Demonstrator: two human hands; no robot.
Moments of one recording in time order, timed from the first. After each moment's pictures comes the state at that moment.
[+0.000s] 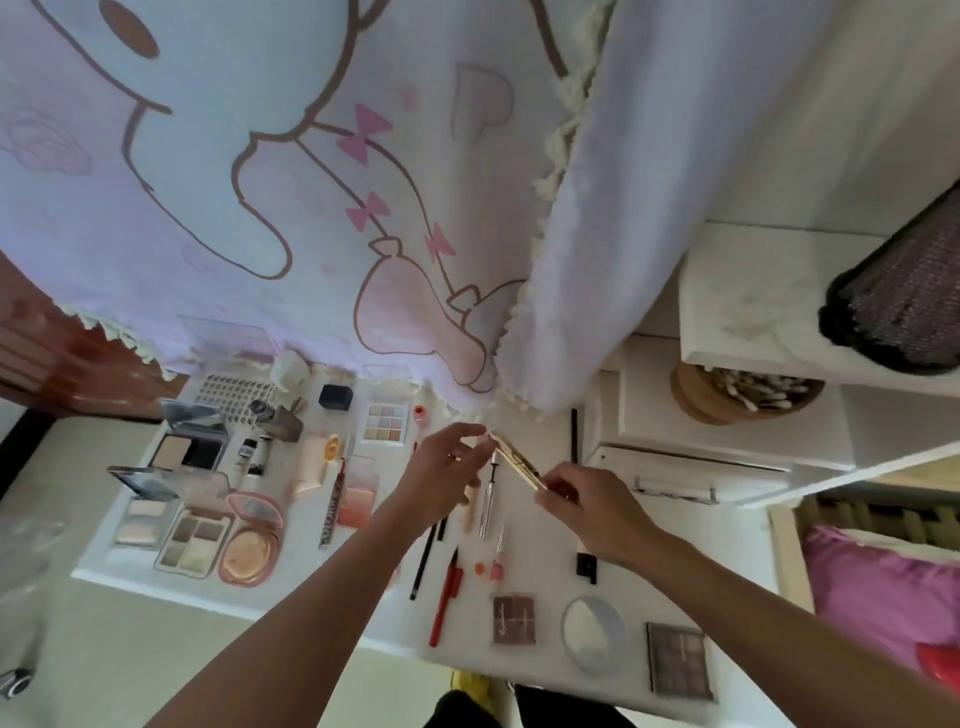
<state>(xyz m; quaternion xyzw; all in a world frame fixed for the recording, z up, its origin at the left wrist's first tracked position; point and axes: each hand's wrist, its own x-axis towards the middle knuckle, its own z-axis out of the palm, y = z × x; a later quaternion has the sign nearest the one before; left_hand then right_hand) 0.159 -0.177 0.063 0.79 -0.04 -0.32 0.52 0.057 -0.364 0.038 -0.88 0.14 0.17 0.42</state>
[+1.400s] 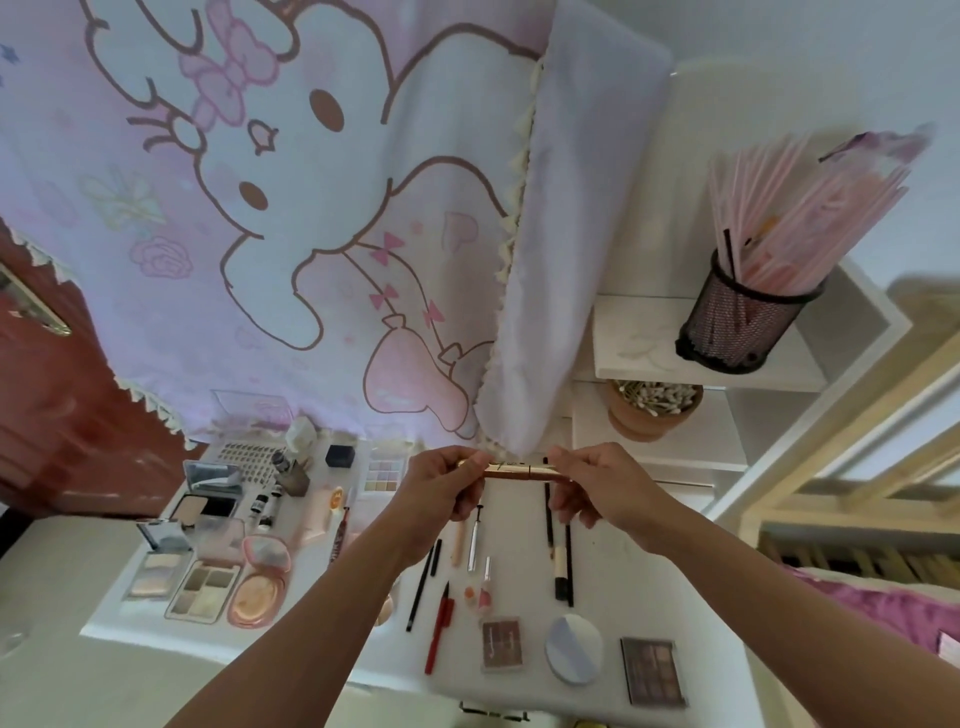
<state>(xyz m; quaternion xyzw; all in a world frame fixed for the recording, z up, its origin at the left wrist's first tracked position) 0.101 -0.164 0.158 0.65 -0.11 -0.33 0.67 0.012 -0.358 0.181 -0.72 0.21 0.08 0.66</state>
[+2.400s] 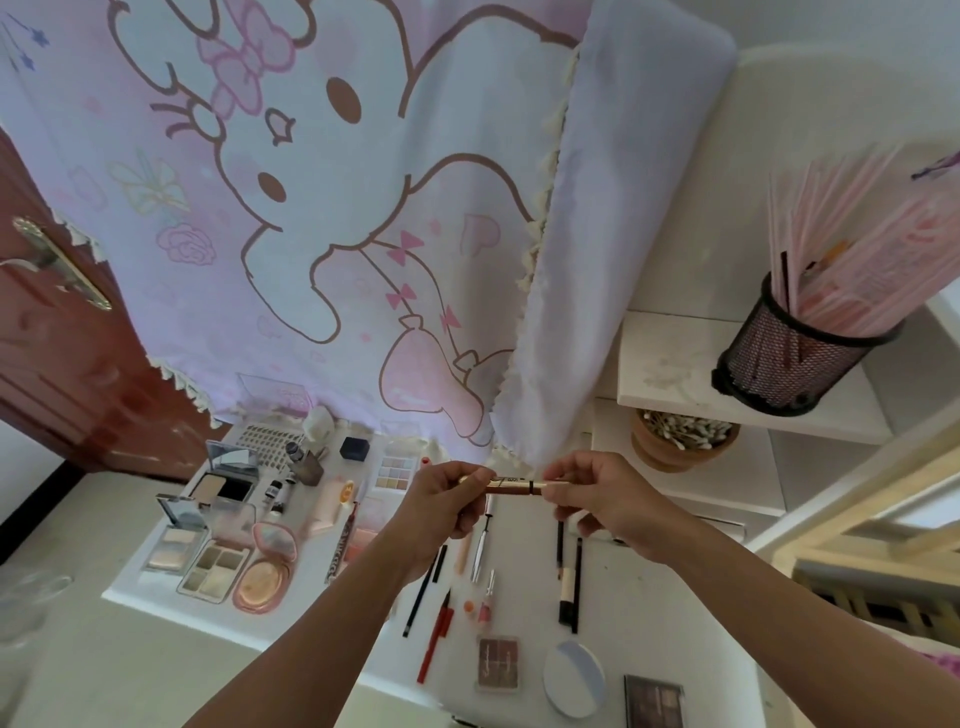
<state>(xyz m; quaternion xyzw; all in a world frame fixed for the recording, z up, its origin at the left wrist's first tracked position) 0.111 -0.175 0.140 0.67 -0.05 -0.30 0.68 0.048 -0.384 0.161 -0.72 0.19 0.13 0.65</state>
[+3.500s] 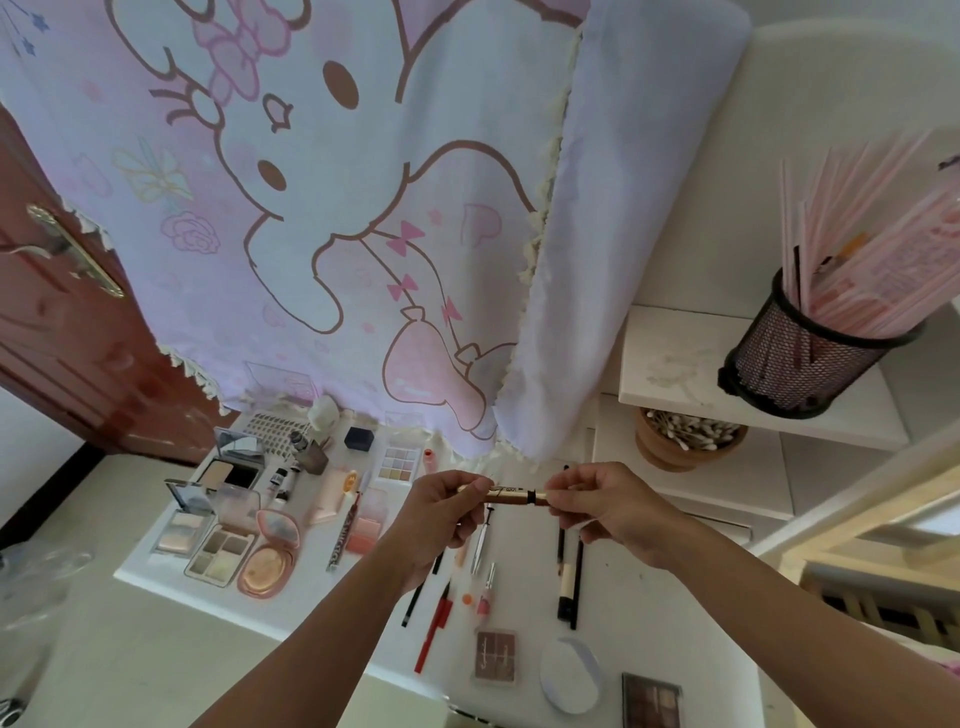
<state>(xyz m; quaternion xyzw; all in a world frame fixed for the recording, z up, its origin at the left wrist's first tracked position) 0.101 -0.176 0.128 0.68 -0.01 -0.31 0.67 0.047 -0.394 0.146 -0.68 0.21 0.19 0.67</state>
